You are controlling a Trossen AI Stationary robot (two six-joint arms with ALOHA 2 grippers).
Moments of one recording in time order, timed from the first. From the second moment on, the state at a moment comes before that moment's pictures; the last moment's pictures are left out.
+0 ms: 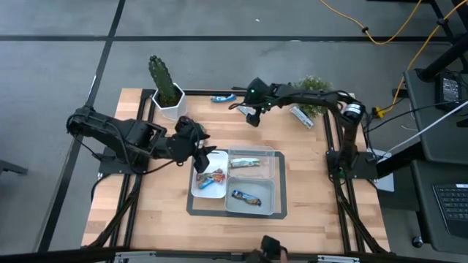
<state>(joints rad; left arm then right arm) -0.32 1.33 1.46 -0.89 -0.64 -0.68 -0.53 1.93 1.39 -0.52 -0.04 -0.16</state>
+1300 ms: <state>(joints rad) -0.28 1.33 1.46 -0.89 -0.63 -0.60 -0.57 2.19 1.63 -0.85 -0.09 -0.12</state>
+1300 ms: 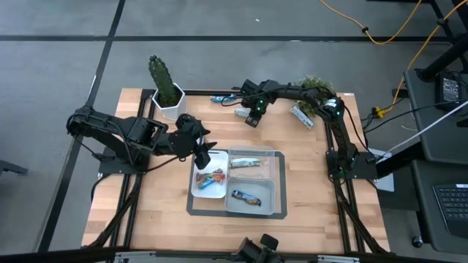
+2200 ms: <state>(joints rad) -0.28 1.33 1.46 -0.92 -0.85 -0.56 -0.46 1.31 1.66 -0.95 -0.76 -0.28</state>
